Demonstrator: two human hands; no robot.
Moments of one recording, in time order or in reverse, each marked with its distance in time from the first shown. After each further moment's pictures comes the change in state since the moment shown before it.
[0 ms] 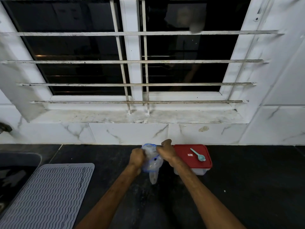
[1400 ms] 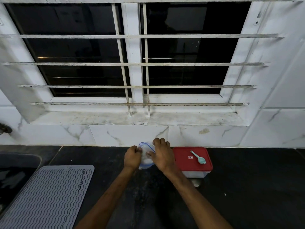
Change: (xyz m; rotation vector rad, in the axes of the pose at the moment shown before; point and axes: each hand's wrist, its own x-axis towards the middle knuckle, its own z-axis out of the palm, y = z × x) left_hand -0.035 0.032 -0.016 0.380 0.234 0.270; right_hand -0.010 0.003 0.020 -0.759 0.308 -0.514
